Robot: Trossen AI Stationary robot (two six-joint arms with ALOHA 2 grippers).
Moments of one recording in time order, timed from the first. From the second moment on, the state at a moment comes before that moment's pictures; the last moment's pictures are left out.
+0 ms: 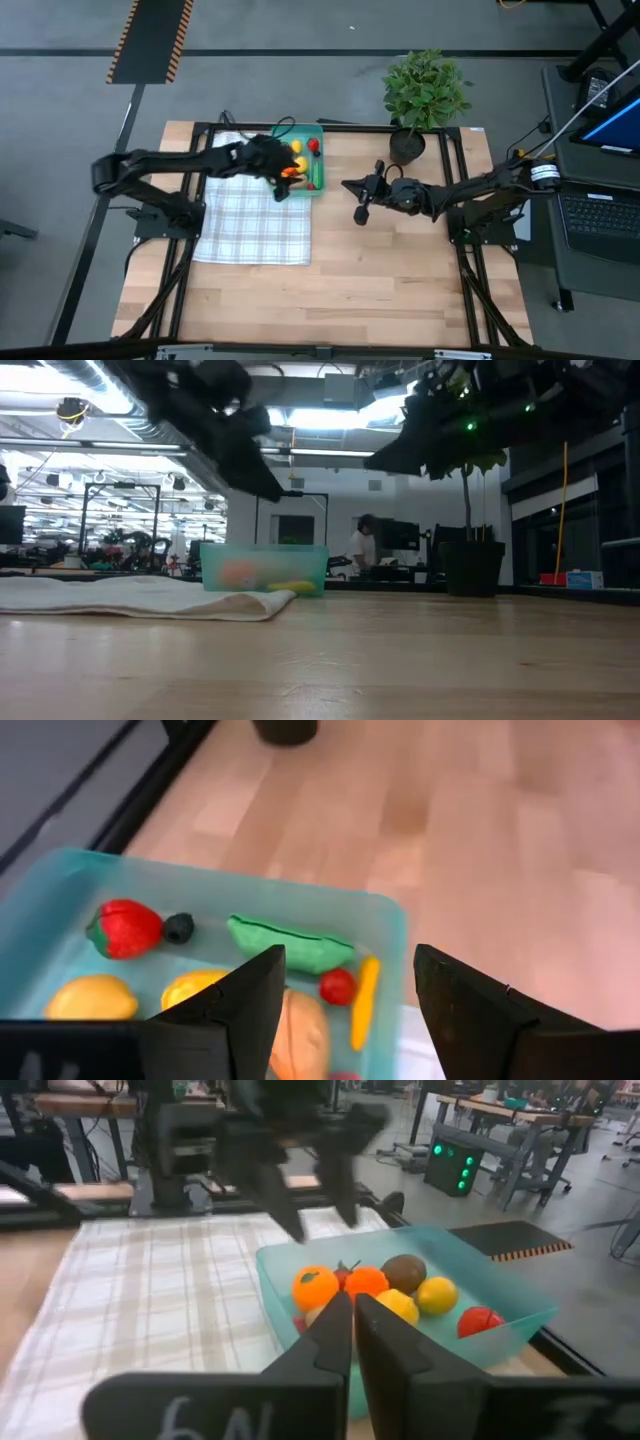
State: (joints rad) left arm 0.37 1.36 0.81 -0.11 0.08 0.07; right arm 0.00 1.44 0.53 0.75 0.39 -0.02
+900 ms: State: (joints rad) left arm 0.22 0.08 0.23 -0.15 0.08 -0.02; right arm -0.10 0.66 0.21 0.52 0.05 -0.06
